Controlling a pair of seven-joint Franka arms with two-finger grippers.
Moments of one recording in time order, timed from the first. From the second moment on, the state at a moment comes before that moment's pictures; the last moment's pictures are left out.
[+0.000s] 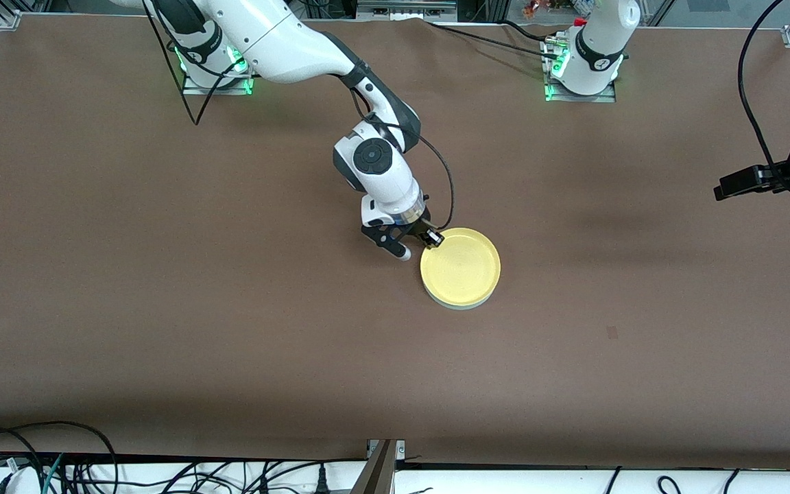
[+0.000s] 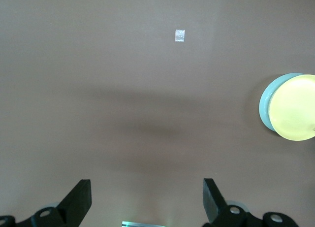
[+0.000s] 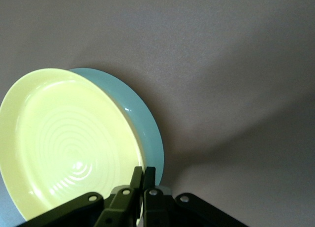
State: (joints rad) left arm 0.10 0.18 -0.04 -1.42 -0.01 1.43 -0.09; right arm 0.76 0.87 0.07 -1.42 0.13 2.63 1.38
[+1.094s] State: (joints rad) left arm 0.10 0.19 -0.04 -1.42 -0.02 1.43 -0.09; right arm 0.77 0.68 -0.11 -1.37 0.10 2.27 1.34
